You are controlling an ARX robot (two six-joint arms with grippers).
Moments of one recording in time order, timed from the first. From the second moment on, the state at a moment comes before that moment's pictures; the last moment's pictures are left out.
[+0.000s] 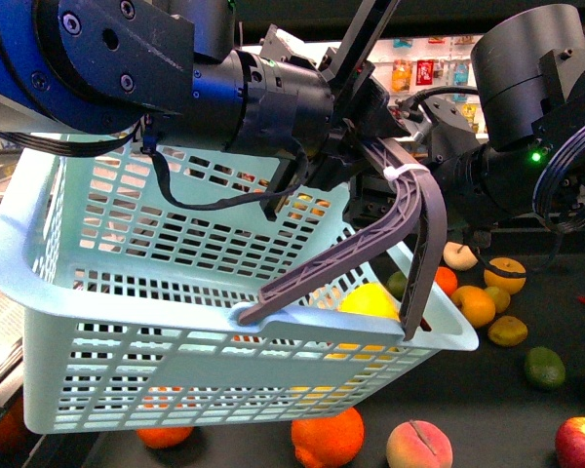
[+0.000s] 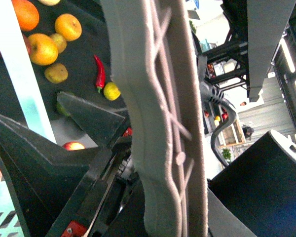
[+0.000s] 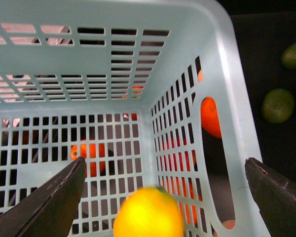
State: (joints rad) left arm -0.46 1.95 1.42 0.32 0.56 -0.89; right arm 0.20 1.97 1.33 0.21 -0.19 0.22
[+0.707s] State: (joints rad) left arm -0.46 1.95 1.42 0.32 0.56 -0.89; right arm 0.08 1.05 0.57 0.39 0.36 0.01
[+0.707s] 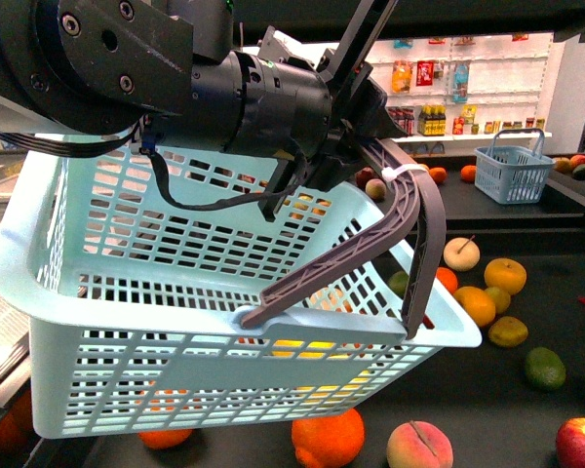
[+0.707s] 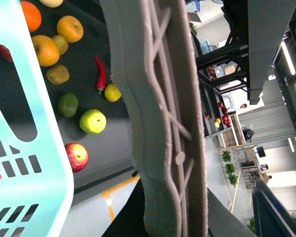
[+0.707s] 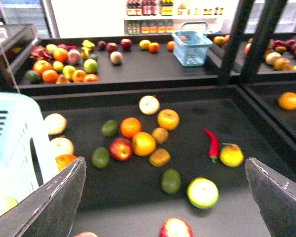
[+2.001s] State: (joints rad) left arm -0.46 1.95 1.42 0.32 0.56 -0.89; right arm 0.00 0.01 0.02 0.00 0.00 -0.01
